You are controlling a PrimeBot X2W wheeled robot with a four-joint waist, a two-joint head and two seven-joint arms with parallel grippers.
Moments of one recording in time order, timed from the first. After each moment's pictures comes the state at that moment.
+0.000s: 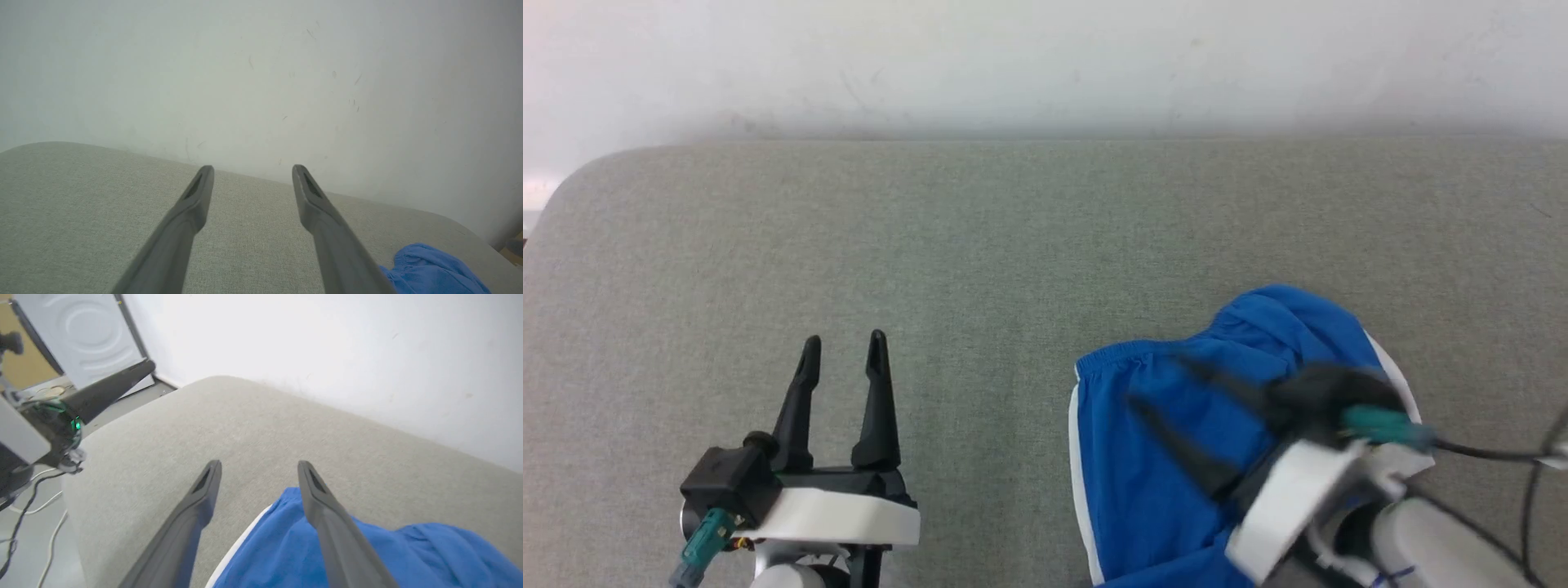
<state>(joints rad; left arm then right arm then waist) 0.00 0.05 -0.08 -0.04 -0.32 0.00 -0.26 -0.24 -0.39 0.63 -0.11 0.55 0.13 0.19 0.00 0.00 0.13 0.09</state>
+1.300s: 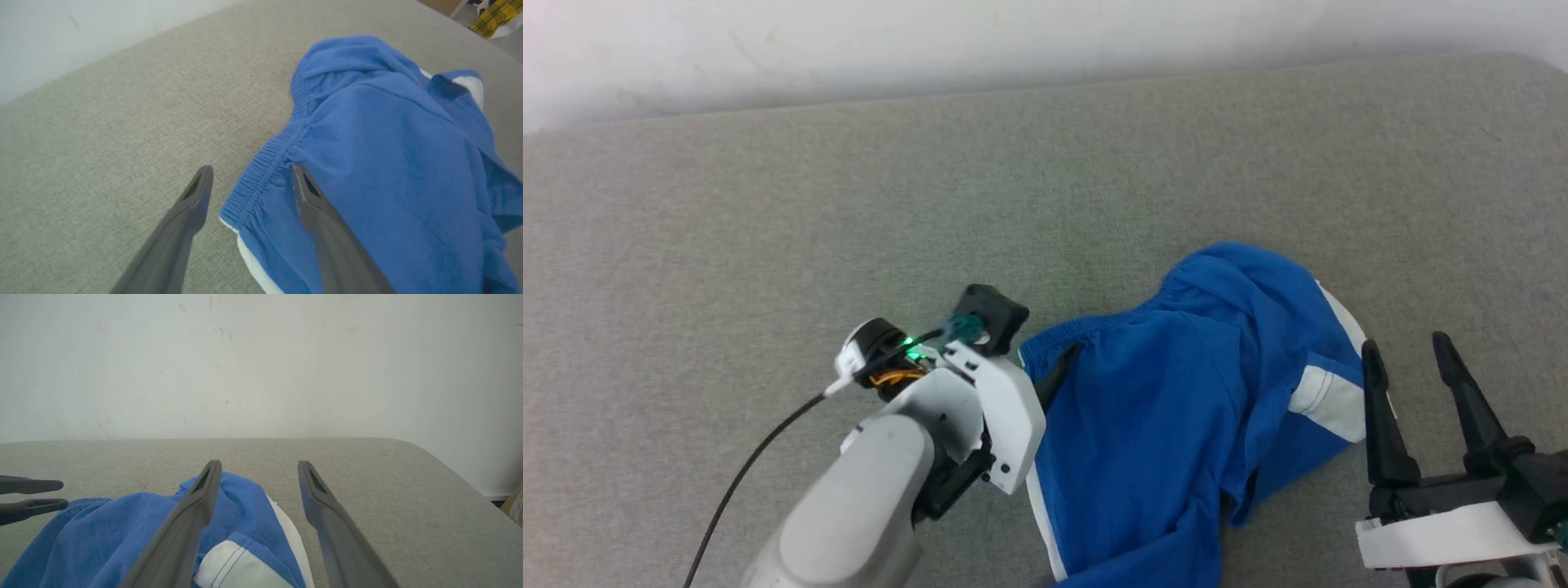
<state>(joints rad) -0.46 0.21 -0.55 0.24 -0.33 -0.12 0.31 0.09 -0.05 -0.05 -0.12 0.10 0.13 -0.25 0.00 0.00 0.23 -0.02</state>
